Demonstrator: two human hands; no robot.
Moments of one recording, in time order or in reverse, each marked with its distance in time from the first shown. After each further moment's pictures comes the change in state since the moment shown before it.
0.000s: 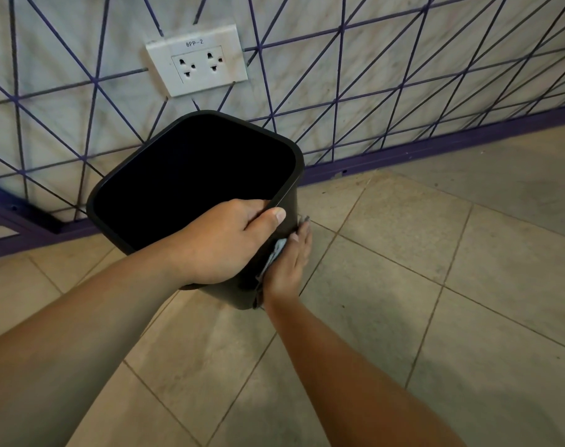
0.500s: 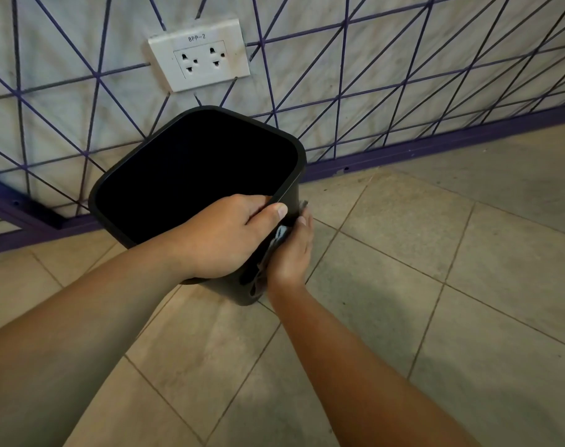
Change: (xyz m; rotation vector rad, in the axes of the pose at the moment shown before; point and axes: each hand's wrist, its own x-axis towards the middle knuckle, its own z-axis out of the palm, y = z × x) left_hand 0.000 0.002 0.000 -0.023 -0.016 -0.004; right_hand 0.004 -0.013 0.003 0.039 -0.031 -0.011
